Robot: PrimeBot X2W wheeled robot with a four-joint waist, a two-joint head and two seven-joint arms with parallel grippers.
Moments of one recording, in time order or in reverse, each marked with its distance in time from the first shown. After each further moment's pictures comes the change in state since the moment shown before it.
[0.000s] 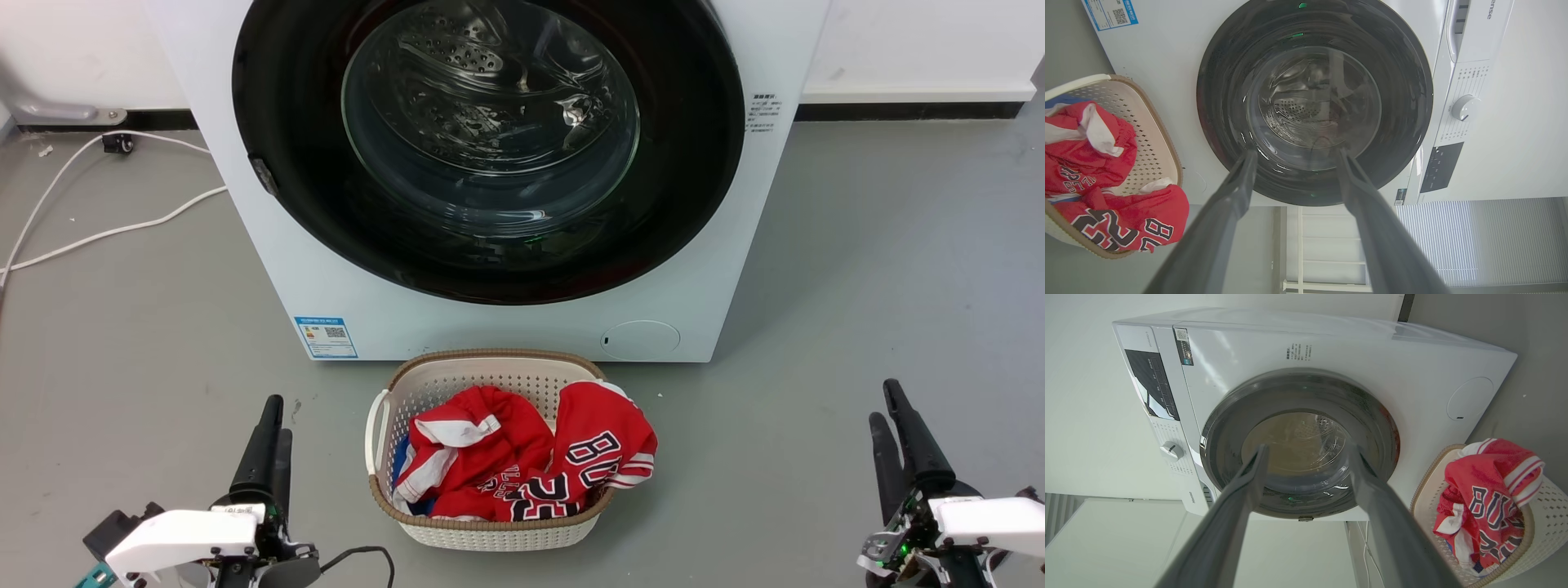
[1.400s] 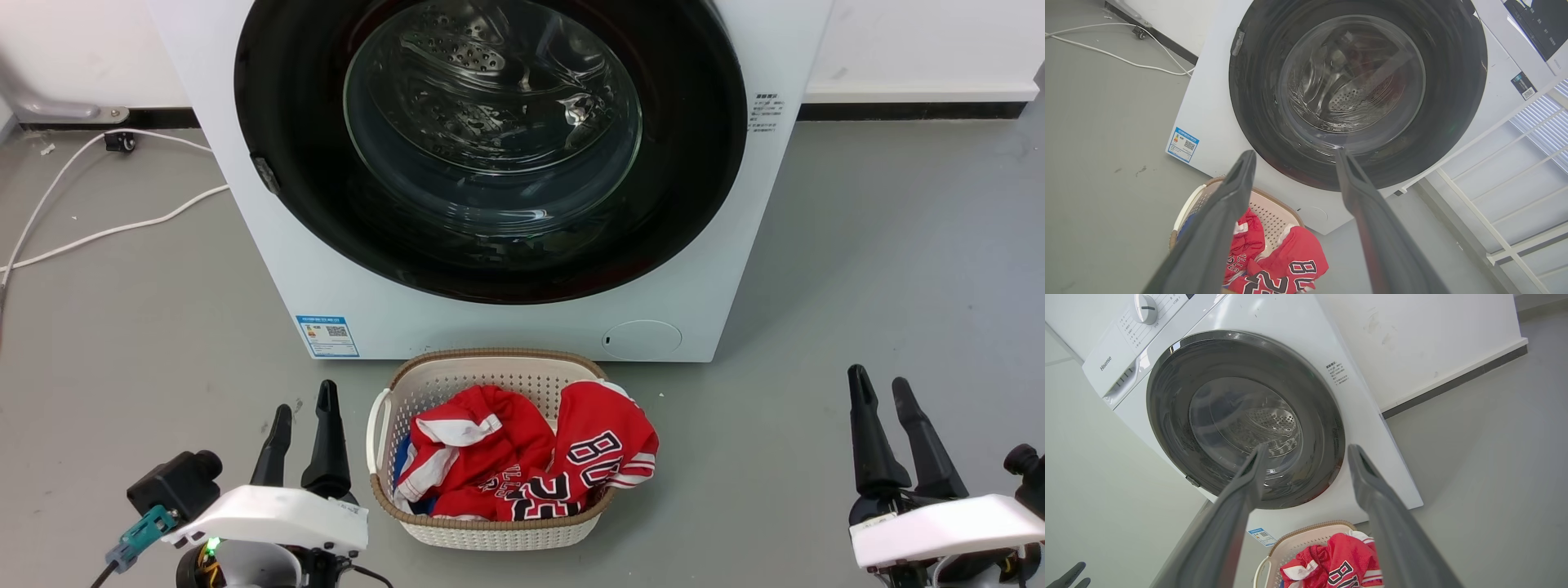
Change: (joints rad) left arm 0.037 0.014 -0.165 -0.169 0.818 0.195 -0.158; right arm 0.080 0.001 0.070 -0.230 -0.907 0.000 -0.157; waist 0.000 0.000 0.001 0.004
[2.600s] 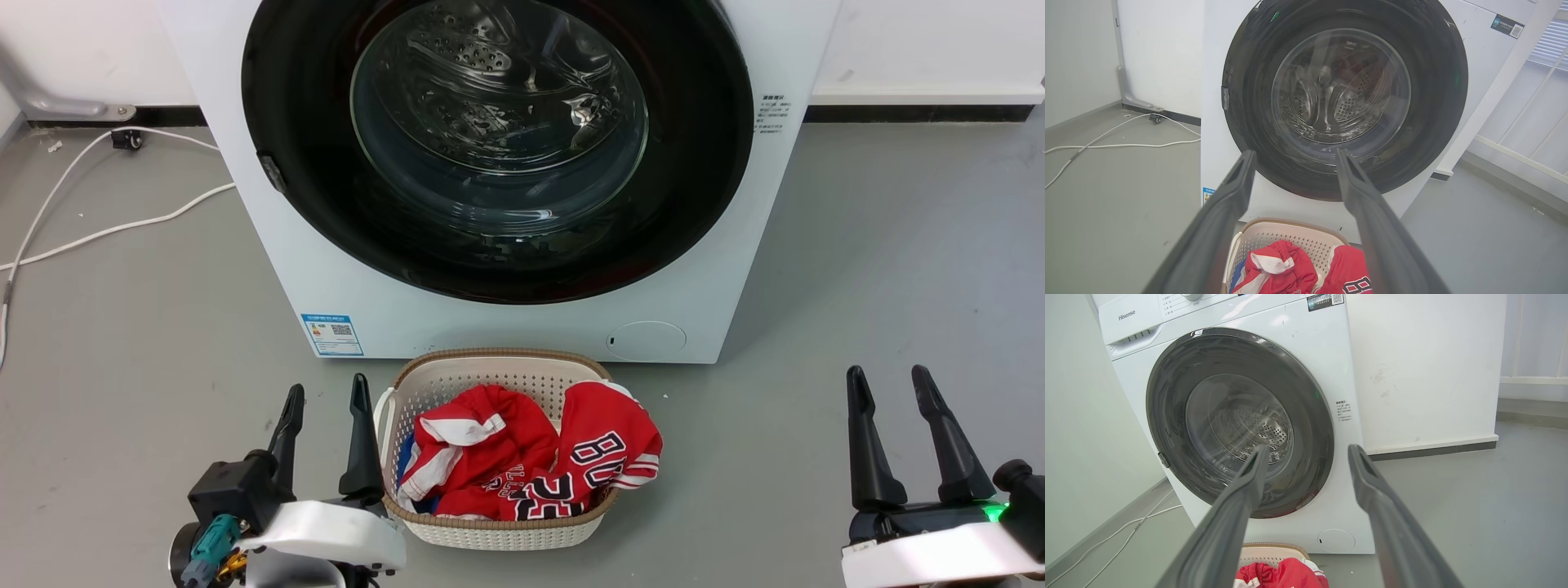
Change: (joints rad) left arm 0.021 0.003 -0.077 -0.048 0.365 0.030 -0.095; right arm 0.060 0.000 0.015 -0.126 -0.353 0.000 -0.093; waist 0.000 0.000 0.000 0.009
